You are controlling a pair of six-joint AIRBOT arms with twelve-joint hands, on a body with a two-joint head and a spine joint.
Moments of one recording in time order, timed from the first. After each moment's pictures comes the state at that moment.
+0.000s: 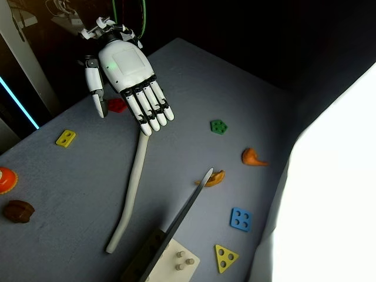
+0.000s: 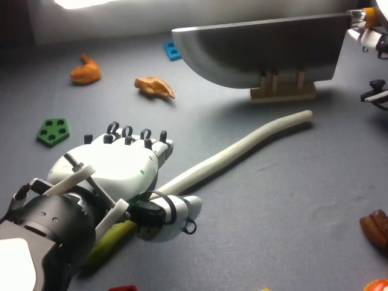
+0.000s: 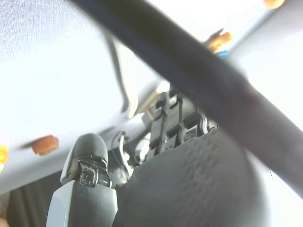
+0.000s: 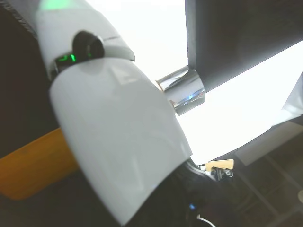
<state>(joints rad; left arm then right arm) 0.61 -0.97 0.48 1.57 0.96 -0.88 -0.64 -1.46 1.88 0.53 0.91 -1.17</state>
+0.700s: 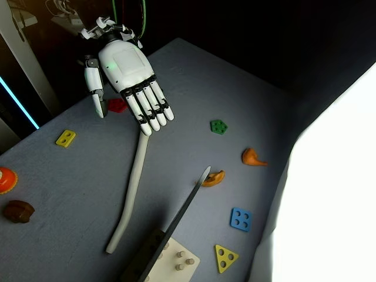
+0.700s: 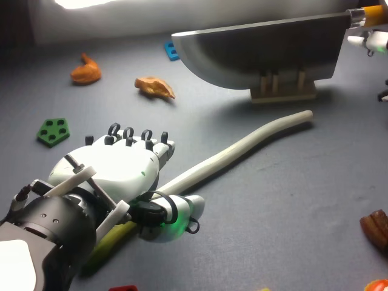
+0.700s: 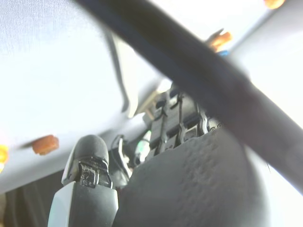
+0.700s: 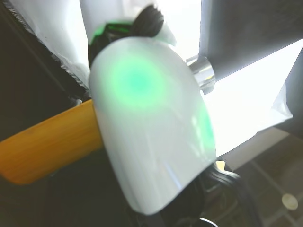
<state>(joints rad) 0.61 -0.97 0.48 1.57 0.96 -0.88 -0.64 -1.39 1.85 0.45 0.85 -1.17</state>
